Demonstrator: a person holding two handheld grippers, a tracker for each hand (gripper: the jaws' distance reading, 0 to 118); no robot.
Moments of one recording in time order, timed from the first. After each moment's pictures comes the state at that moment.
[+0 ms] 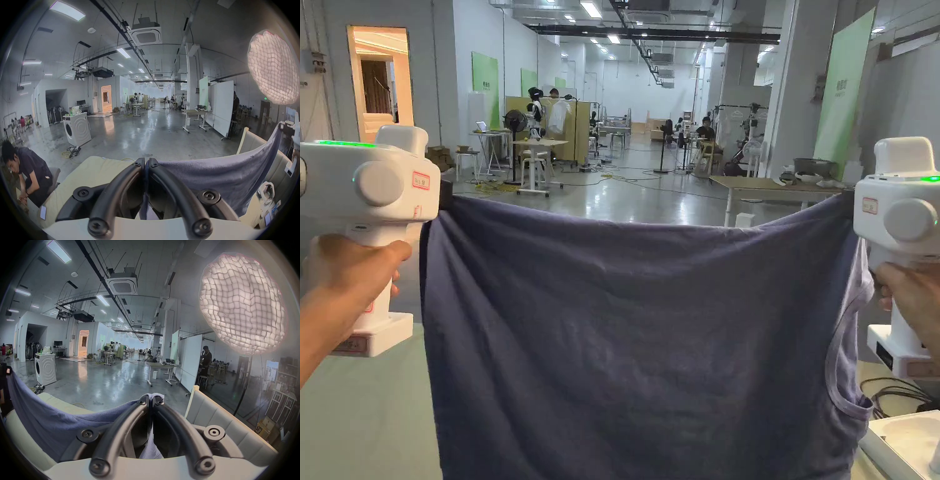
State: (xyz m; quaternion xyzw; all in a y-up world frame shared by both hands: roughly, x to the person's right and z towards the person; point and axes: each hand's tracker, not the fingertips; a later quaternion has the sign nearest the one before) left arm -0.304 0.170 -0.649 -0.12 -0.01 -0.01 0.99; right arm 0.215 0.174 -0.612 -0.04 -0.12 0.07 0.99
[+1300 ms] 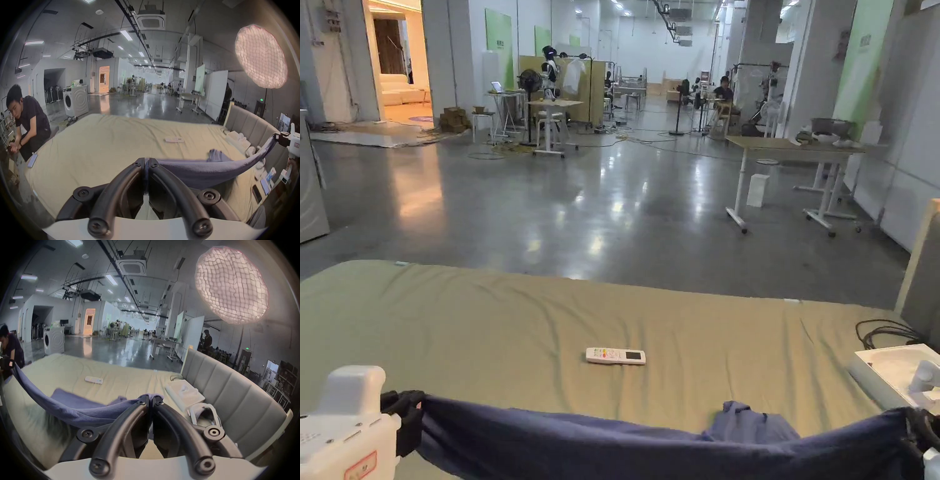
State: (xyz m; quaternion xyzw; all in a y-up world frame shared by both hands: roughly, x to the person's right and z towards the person) left arm -0.336 -0.094 -0.358 -0.22 -0.04 0.04 0.97; right arm 0.212 -0.077 -0.308 -0.16 -0.10 0.10 0.98
